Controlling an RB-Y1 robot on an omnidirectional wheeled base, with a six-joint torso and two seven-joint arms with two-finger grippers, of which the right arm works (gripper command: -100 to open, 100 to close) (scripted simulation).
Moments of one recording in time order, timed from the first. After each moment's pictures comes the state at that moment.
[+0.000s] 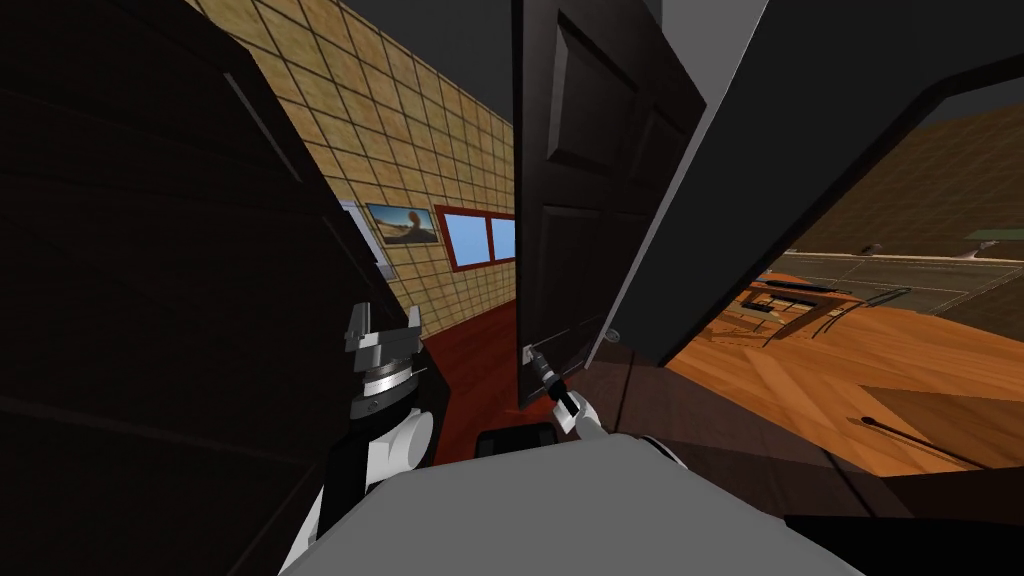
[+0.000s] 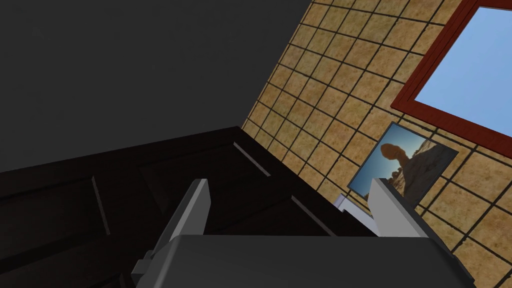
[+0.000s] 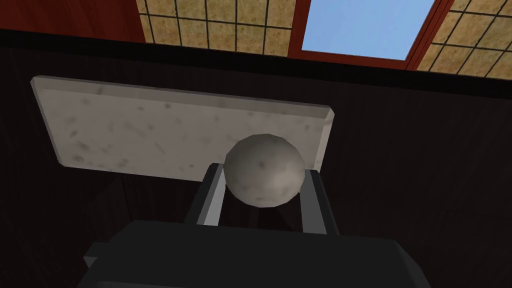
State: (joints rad) arm -0.20 -0.05 0.08 -0.54 0.29 -0.87 -0.23
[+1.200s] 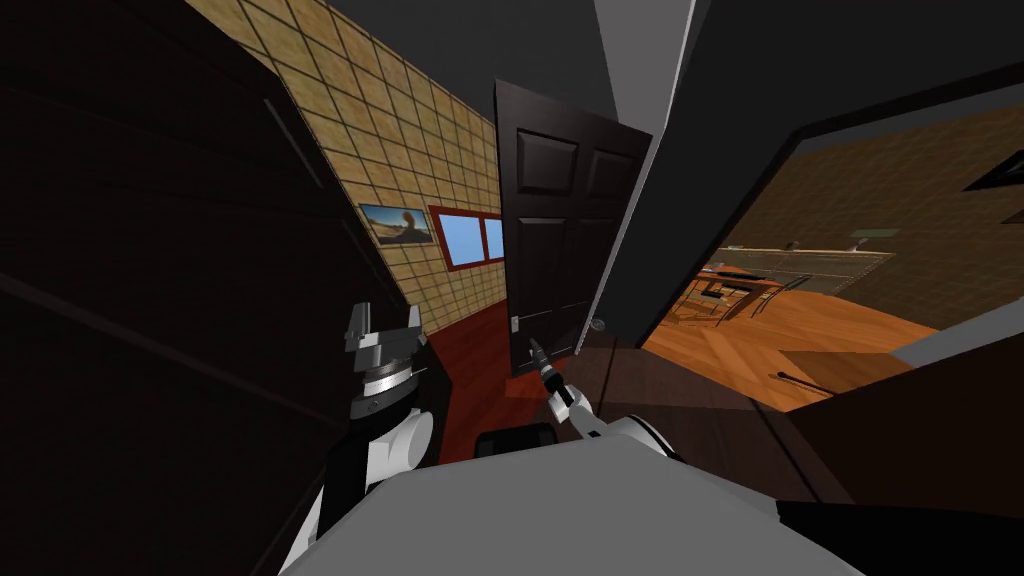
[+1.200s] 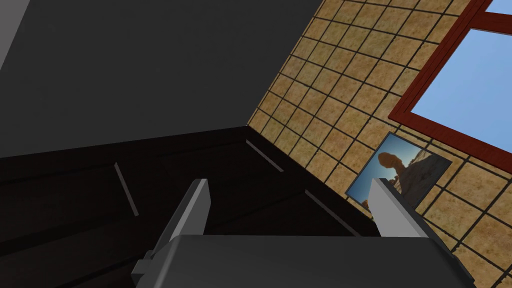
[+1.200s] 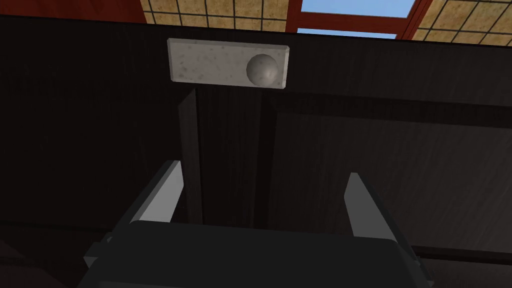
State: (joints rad) arm -0.32 -0.03 0.02 -0.39 0.22 -0.91 -0.18
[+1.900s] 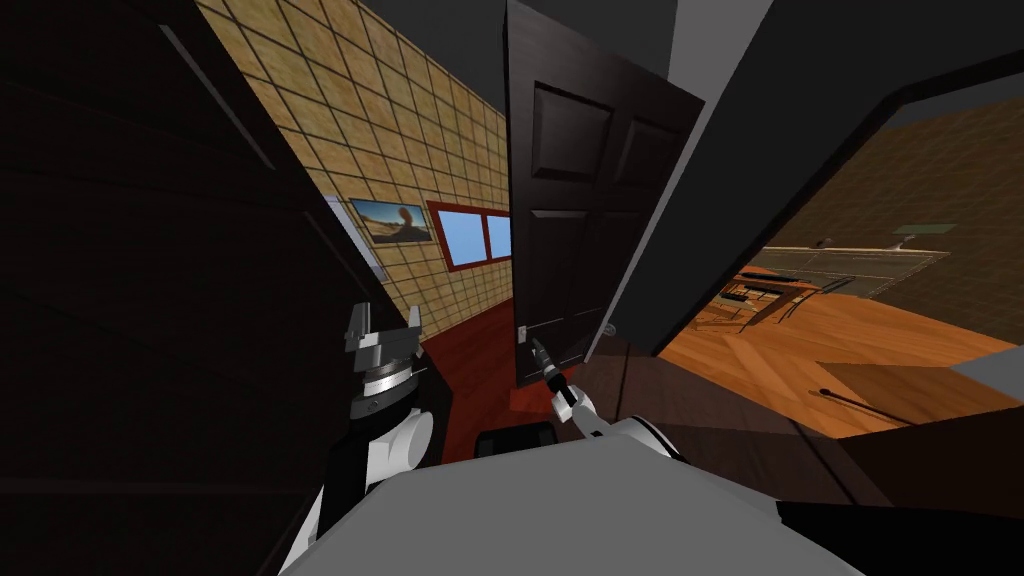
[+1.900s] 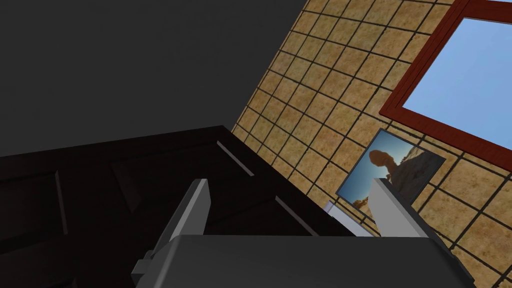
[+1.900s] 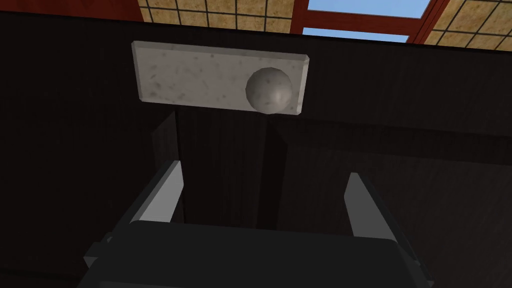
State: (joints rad) arm -0.31 -0.05 0.01 -0.39 0.21 -0.91 -0.17
